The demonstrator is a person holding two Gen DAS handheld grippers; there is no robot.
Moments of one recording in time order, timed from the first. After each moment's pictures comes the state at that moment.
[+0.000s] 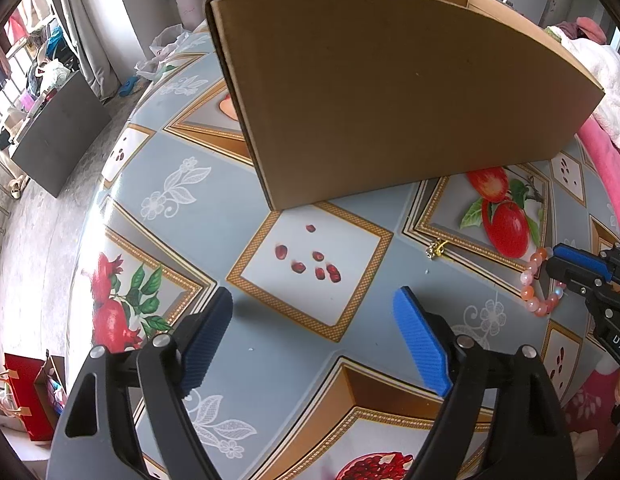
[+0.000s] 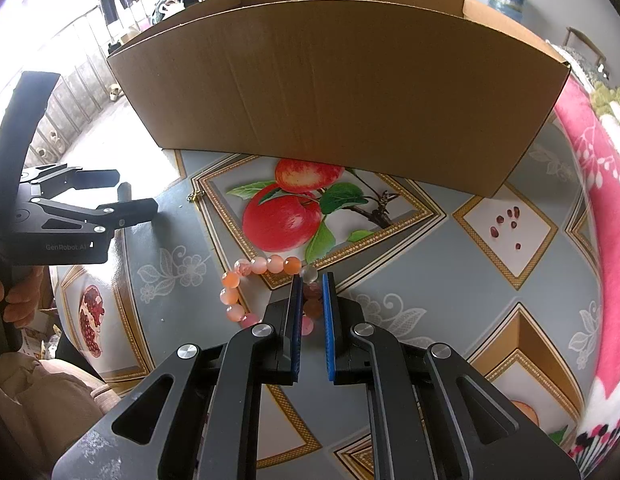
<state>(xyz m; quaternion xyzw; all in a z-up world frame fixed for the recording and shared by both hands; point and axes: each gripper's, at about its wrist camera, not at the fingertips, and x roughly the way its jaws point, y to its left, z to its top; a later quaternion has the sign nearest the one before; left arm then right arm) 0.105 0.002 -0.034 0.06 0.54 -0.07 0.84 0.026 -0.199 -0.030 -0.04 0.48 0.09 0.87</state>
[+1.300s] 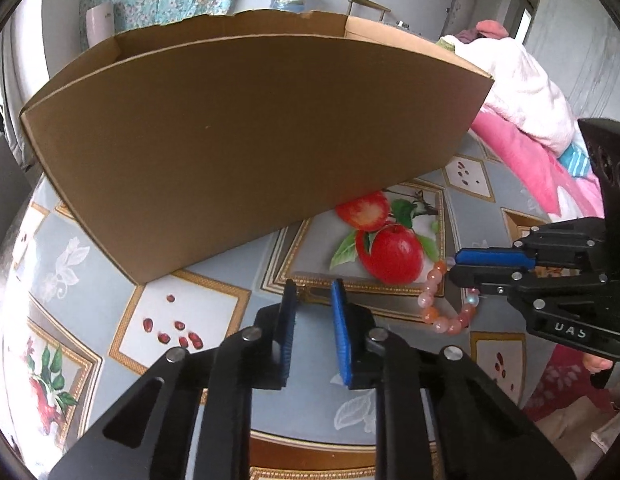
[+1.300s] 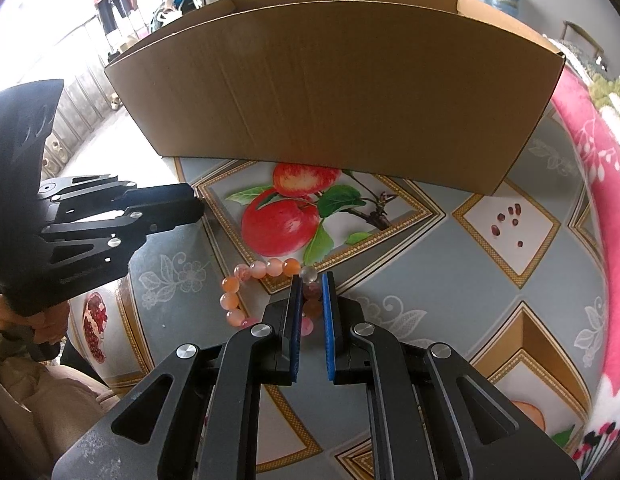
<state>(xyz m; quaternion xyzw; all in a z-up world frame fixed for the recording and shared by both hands) 0.100 -0.043 -0.036 0.06 0.44 -0.25 0.86 0.029 -0.202 -0.031 -0.02 0.48 0.09 0.87</state>
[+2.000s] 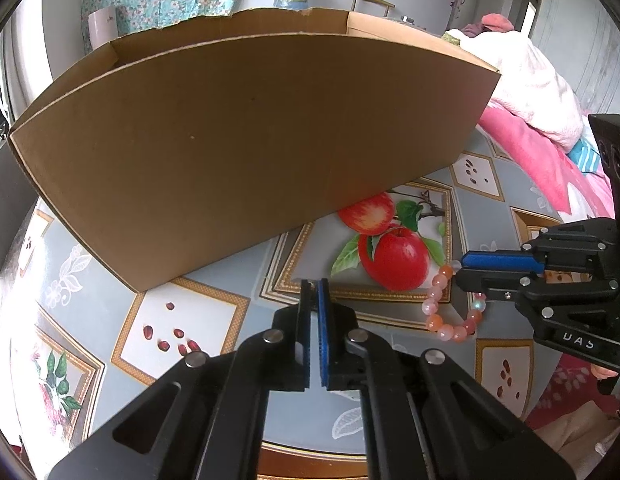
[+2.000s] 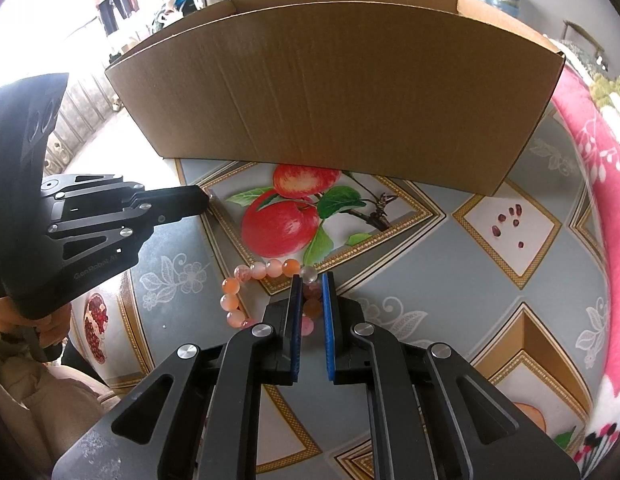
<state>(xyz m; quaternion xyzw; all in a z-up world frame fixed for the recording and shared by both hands) 0.102 -0.048 -0.036 0.07 0.45 -0.24 0.86 0.030 -0.203 -0.032 -0.02 0.48 0.09 0.87</state>
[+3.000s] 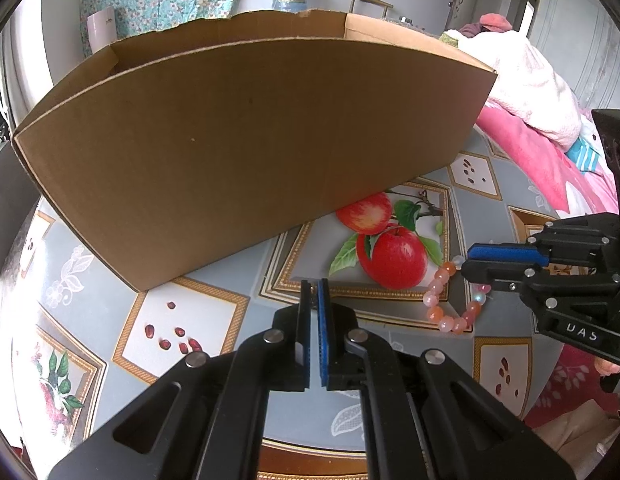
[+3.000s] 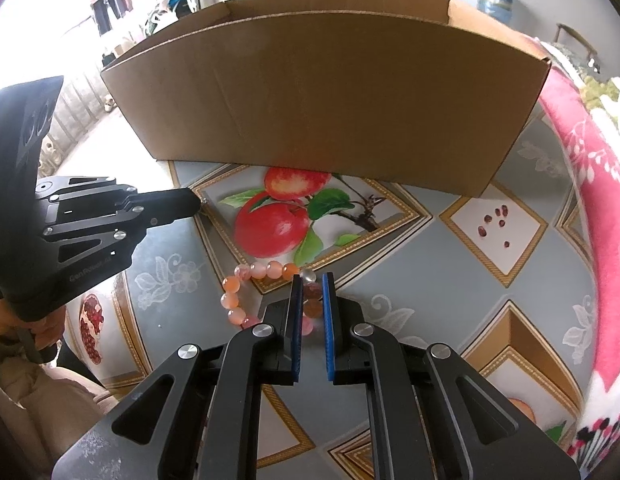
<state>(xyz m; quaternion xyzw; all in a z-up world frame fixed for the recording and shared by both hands) 0.098 -0.048 -0.035 0.07 0.44 -0.24 0.86 0.027 -0.204 -0.027 -0.03 0.47 0.07 0.88</state>
